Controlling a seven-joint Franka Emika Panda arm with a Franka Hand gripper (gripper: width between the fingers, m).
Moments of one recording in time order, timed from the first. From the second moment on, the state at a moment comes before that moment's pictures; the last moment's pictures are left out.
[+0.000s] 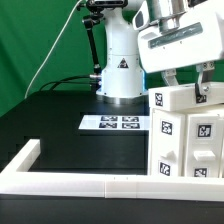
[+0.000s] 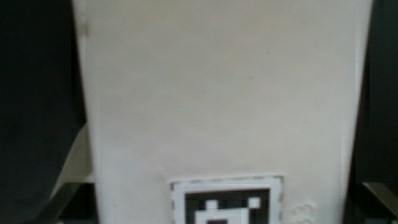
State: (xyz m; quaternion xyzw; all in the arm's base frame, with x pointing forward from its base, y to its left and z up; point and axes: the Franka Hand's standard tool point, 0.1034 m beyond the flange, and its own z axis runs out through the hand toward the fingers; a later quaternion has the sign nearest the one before) arm 0.621 0.083 0.154 -0.80 0.58 -0.03 0.13
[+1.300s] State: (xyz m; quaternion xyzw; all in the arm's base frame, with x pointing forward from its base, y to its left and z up) arm 0.617 0.095 0.154 -0.47 0.87 0.04 0.16
